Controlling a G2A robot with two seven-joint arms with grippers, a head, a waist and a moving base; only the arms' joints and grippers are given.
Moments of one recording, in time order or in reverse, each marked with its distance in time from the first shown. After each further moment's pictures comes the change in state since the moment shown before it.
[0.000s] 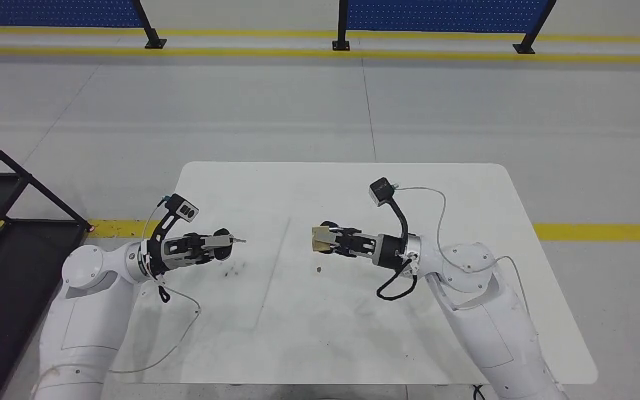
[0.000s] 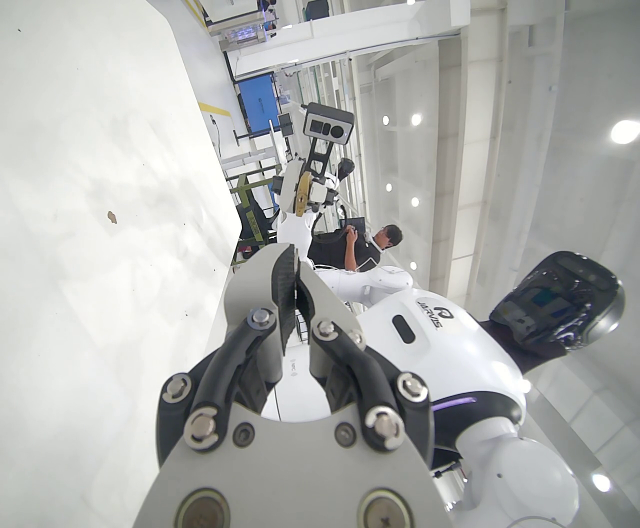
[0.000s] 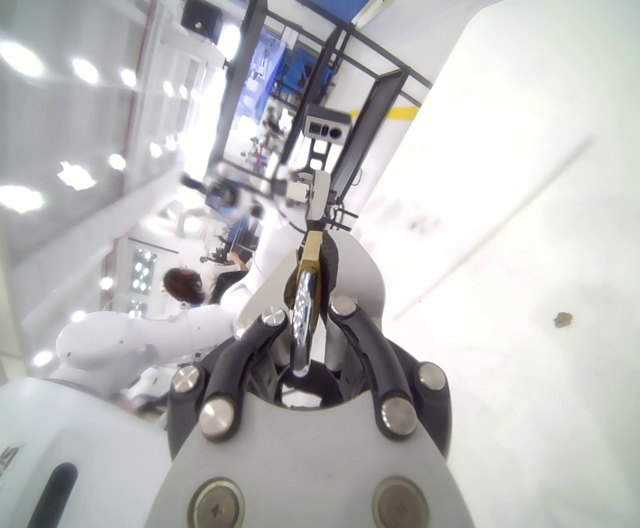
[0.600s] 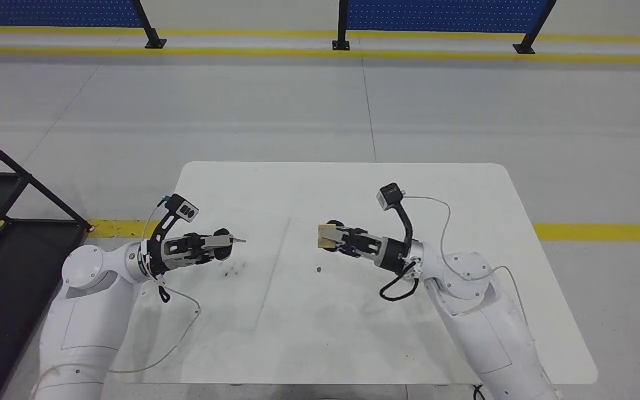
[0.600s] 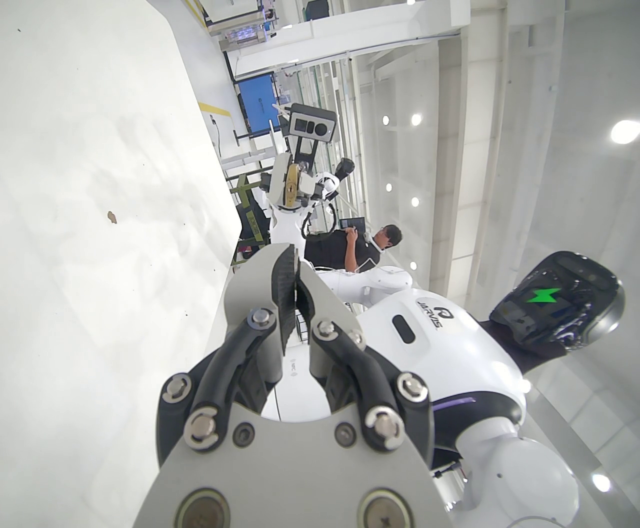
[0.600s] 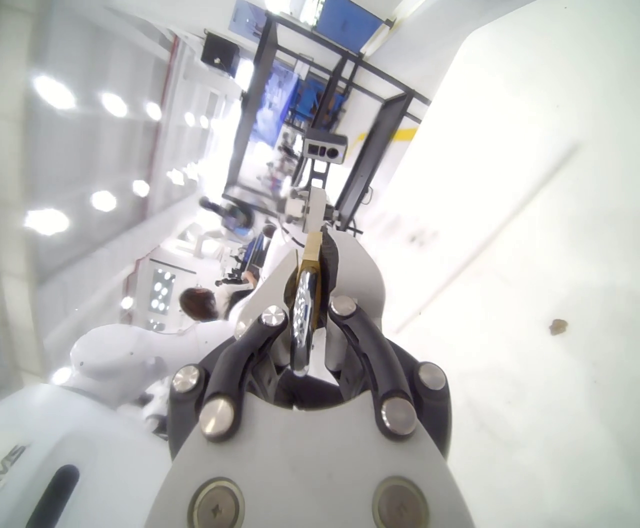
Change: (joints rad) left arm 0.000 0.000 0.000 0.000 0.000 0.000 0.000; right arm -0.045 0.000 0.004 0.070 0.080 -0.102 -0.082
